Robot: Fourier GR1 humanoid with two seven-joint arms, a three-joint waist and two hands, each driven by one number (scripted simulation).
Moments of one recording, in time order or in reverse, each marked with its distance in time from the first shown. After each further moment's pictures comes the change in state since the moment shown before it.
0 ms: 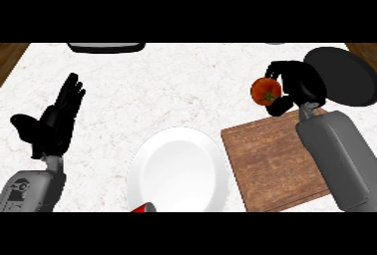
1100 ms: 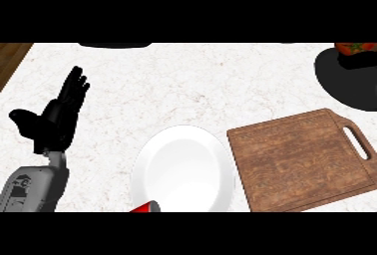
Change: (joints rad) left arm -0.032 -0.020 0.000 -0.036 -0.014 -0.017 0.031; right arm -0.196 -0.188 -0.451 0.382 -0.078 -0.353 -0.115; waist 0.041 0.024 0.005
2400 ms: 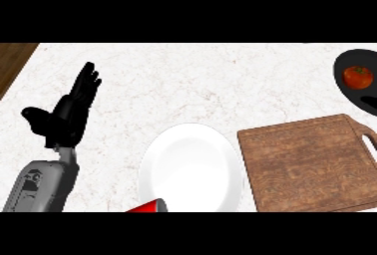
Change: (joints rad) left arm -0.039 -0.031 -0.025 0.015 -0.007 -0.025 -0.022; right arm 0.000 -0.189 -0.260 0.595 -0.131 0.039 -0.409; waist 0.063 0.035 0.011
